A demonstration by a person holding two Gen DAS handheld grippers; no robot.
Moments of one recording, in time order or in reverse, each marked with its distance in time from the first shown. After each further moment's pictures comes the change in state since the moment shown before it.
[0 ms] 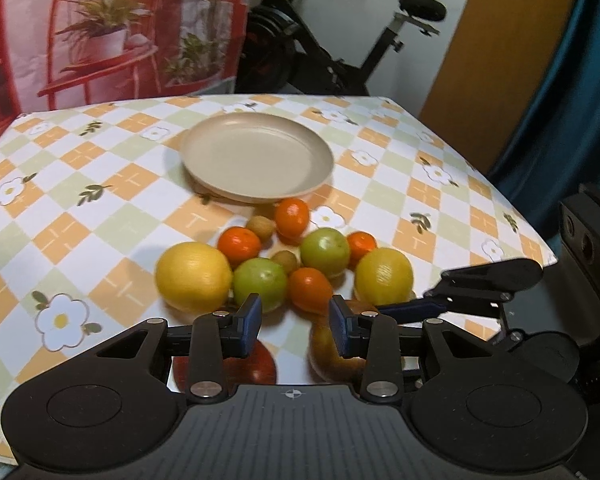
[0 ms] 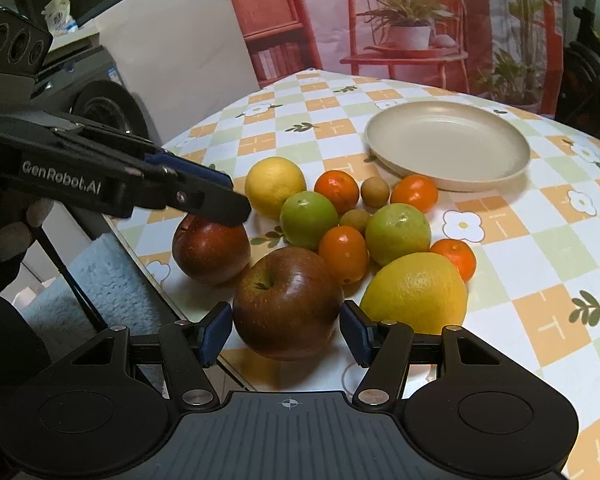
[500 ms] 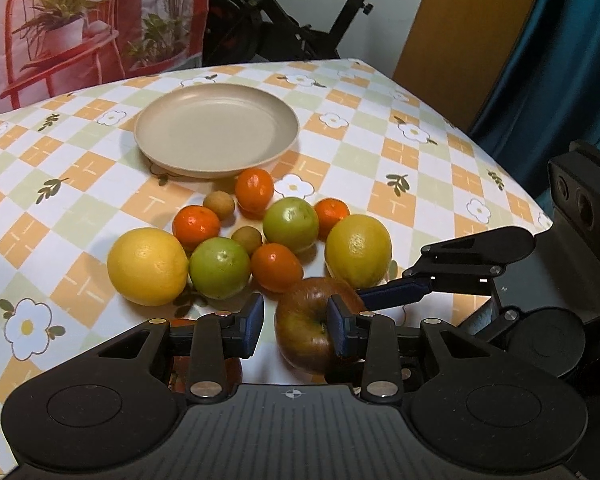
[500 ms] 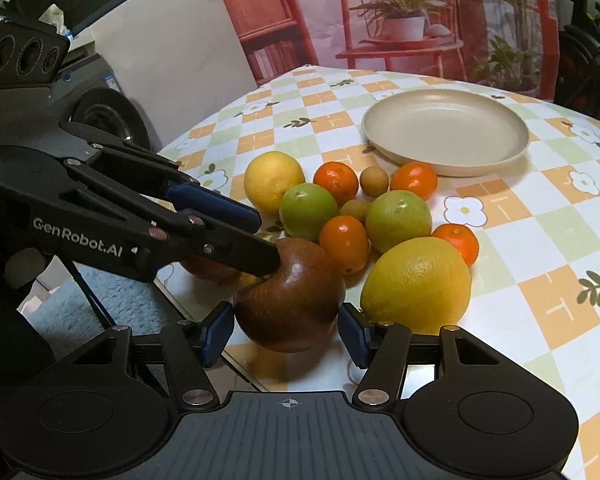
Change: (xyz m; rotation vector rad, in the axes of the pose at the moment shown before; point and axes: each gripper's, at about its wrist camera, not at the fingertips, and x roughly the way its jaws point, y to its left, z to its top) left arm 0.025 -0.016 -0.001 0.077 0.095 -0.045; right arm 0.002 -0.003 -0.005 0.047 0.002 0.016
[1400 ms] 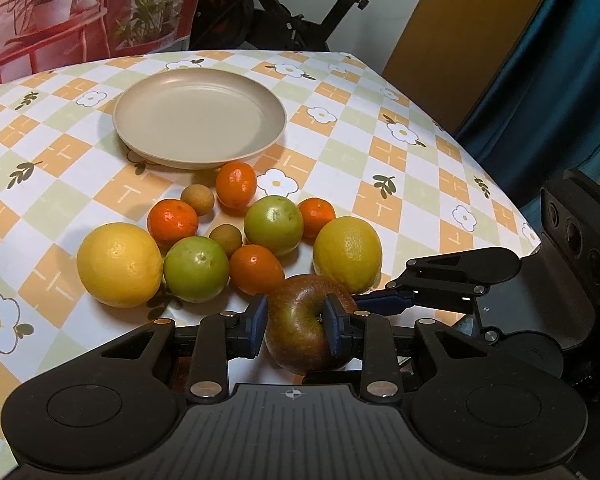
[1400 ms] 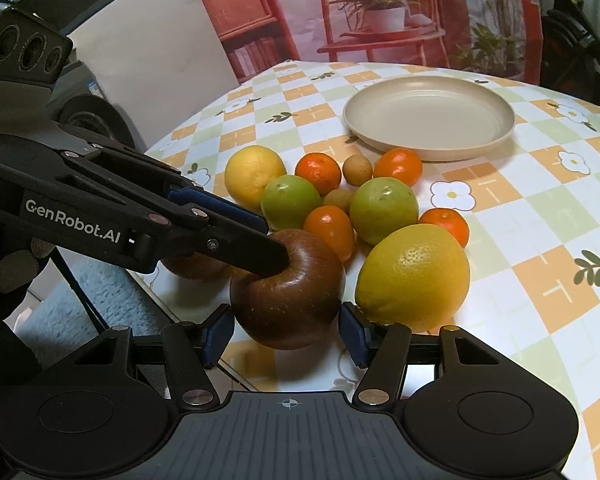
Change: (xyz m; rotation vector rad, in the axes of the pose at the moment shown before) left arm 0.015 0.007 0.009 -0.054 0.028 -0.093; right arm 0.004 -0.005 -0.003 0.056 0.001 -0.022
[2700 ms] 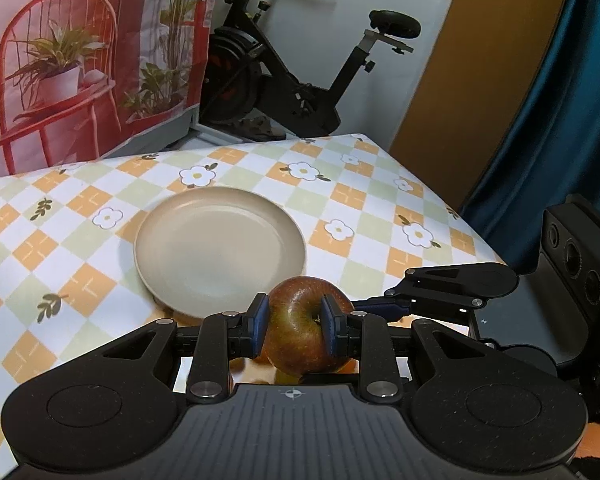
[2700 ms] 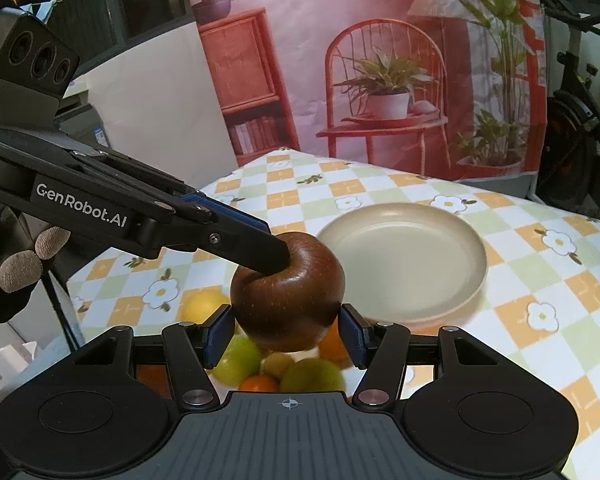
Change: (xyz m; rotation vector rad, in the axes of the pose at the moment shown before) left arm -0.022 0.005 0.093 0.038 -0.158 0.060; right arm -0.019 -0.043 0.090 -0.109 -0.192 -0.010
